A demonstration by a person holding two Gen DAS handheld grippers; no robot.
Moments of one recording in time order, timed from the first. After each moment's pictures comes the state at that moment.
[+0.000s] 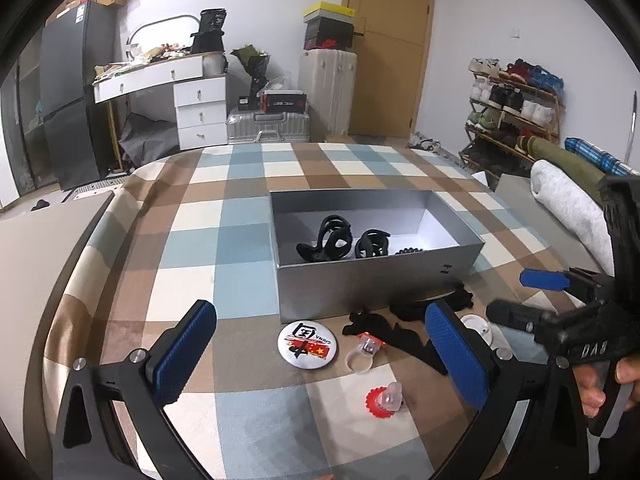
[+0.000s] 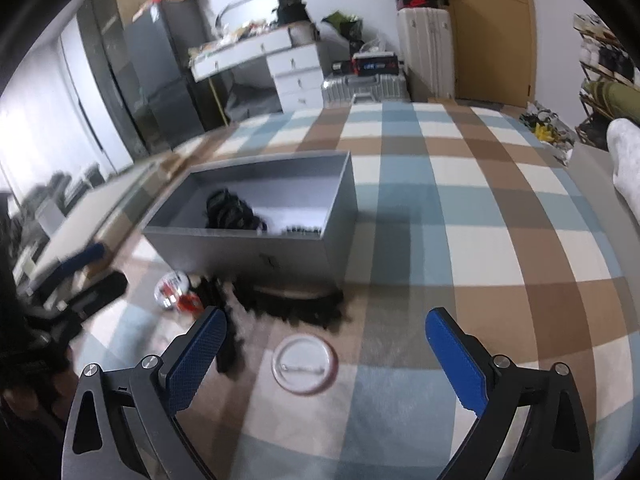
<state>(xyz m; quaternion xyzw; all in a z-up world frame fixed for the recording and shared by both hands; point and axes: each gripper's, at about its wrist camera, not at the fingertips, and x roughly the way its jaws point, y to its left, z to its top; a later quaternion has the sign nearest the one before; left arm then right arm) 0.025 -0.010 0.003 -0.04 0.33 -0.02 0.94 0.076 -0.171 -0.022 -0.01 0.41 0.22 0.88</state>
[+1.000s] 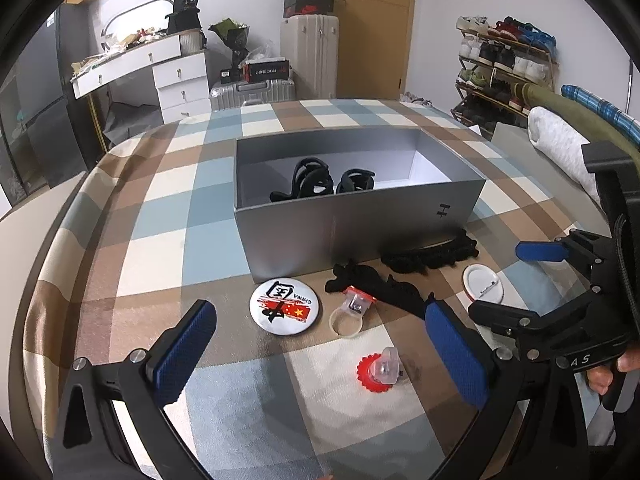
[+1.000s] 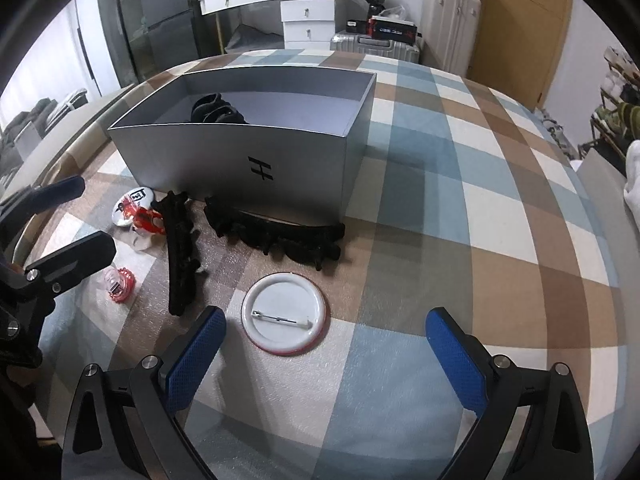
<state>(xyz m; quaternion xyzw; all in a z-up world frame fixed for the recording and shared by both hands) 0.026 -0.026 -0.024 -0.01 0.39 -0.04 0.92 0.072 -0.155 -0.057 -0.10 0.45 0.20 0.86</state>
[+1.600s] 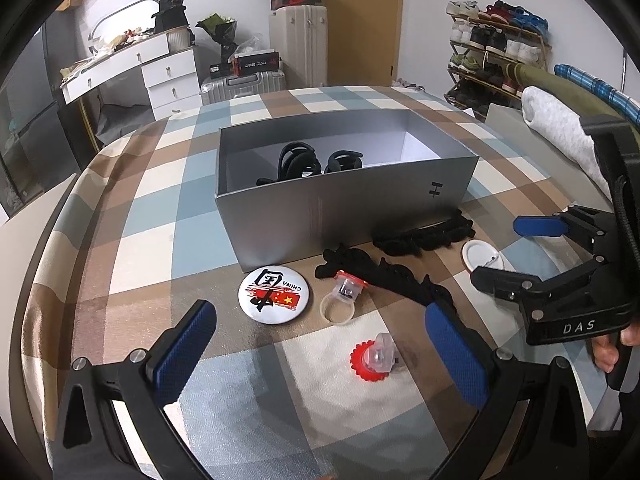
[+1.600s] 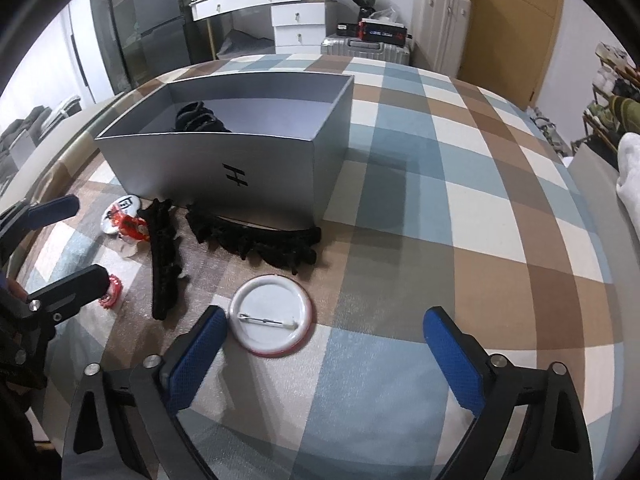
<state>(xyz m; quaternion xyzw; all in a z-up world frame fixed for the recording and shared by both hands) 0.026 -0.032 -0.029 0.02 0.40 -0.05 0.91 0.076 -0.162 -0.055 -0.09 0.45 0.19 0.87</state>
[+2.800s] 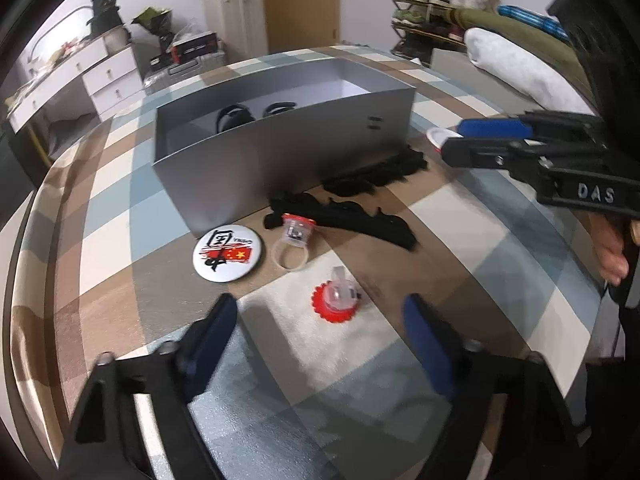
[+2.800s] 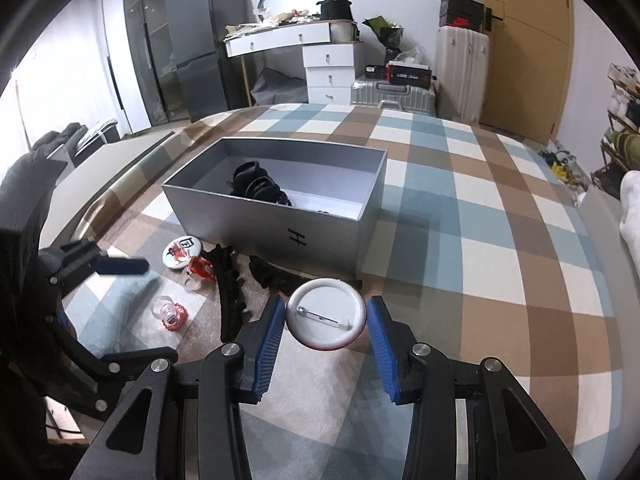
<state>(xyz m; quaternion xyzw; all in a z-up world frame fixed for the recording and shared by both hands) 0.012 -0.045 -0.038 0.08 0.45 -0.15 0.88 0.058 -0.163 -0.017 -0.07 0.38 0.25 0.89</state>
